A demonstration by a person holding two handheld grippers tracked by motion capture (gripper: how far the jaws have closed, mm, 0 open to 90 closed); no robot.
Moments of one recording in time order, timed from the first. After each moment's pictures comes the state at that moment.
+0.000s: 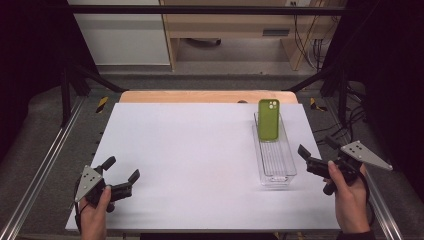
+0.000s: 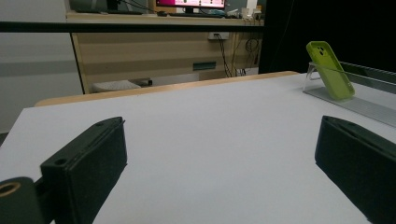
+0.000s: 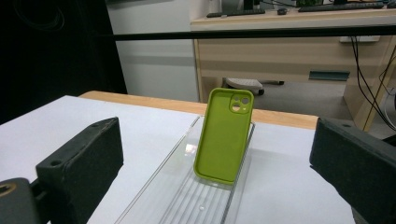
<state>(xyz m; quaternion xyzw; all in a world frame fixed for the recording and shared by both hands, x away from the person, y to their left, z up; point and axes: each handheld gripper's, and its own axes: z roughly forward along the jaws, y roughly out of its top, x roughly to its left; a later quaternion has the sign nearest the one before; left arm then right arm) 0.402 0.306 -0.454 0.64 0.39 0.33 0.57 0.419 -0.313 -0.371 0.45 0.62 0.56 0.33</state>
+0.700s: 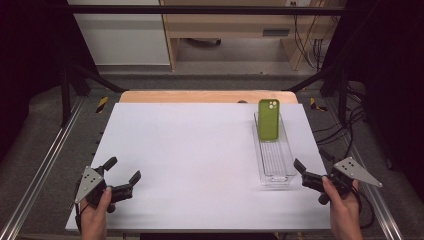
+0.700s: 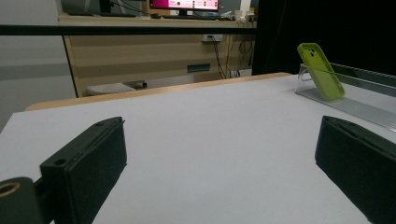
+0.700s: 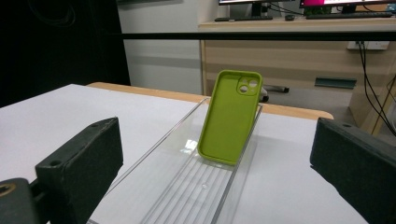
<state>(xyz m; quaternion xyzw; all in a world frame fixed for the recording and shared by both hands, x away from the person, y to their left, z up) 0.400 0.302 -0.453 0.65 0.38 0.32 0.58 0.405 -0.312 -0.416 0.42 0.62 0.57 0.34</state>
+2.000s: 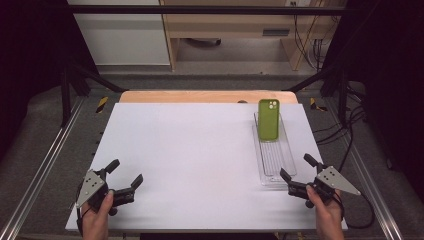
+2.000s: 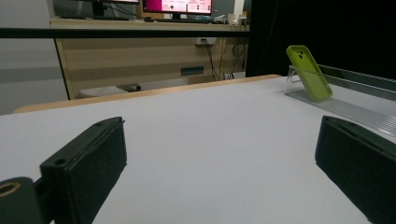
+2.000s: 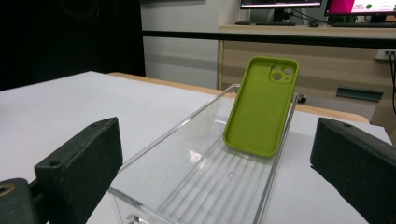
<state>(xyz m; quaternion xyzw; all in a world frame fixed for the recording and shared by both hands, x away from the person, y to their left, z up) 0.392 0.297 -0.456 0.64 0.37 0.32 0.59 0.406 -0.289 -0.456 0.37 0.64 0.58 0.35</state>
